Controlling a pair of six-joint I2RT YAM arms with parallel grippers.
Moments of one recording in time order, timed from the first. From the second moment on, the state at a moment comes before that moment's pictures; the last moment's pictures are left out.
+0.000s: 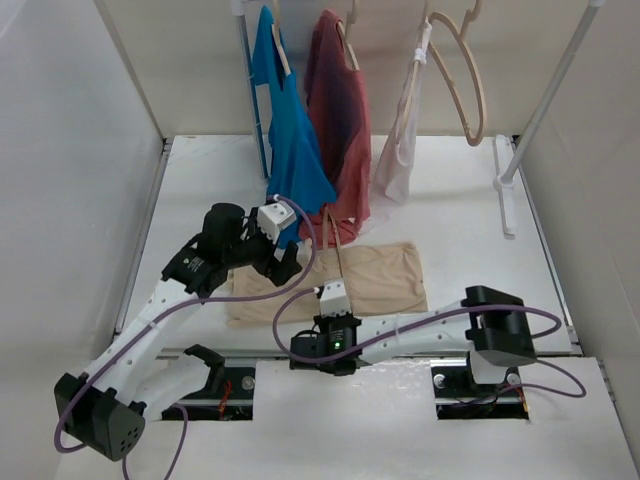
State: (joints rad) left arm -0.46 0.93 0.85 -0.52 0.39 0.16; right arm 1.53 1.71 1.19 -0.94 0.82 1.26
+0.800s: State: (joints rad) left arm -0.42 1.21 1.01 -0.59 0.48 -0.05; right arm 1.53 1.89 1.32 -1.04 0.92 1.25
